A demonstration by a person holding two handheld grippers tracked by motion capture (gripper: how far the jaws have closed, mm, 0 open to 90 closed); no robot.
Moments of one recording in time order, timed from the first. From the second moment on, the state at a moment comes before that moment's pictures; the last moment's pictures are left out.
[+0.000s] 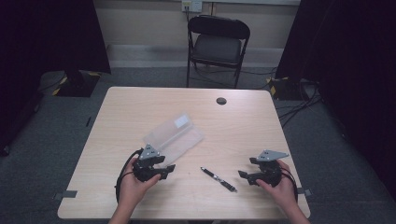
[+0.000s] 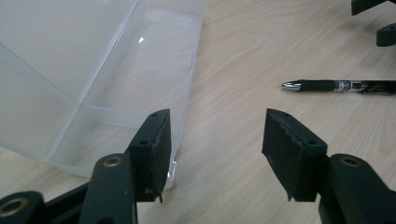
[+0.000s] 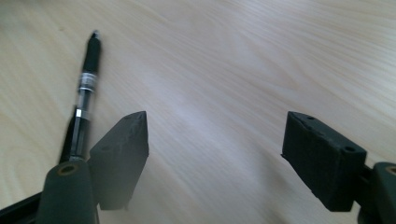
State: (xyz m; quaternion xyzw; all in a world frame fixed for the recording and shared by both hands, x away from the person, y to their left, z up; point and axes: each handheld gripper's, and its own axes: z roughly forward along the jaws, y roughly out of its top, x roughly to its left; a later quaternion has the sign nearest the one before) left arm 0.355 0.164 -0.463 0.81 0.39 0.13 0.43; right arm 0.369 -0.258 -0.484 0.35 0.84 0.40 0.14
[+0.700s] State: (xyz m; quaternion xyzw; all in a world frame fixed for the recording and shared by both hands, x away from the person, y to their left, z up) left arm 0.347 0.173 -0.466 0.80 0.40 0.14 0.42; right arm 0.357 -0.194 -0.489 0.28 0.86 0.42 0.06
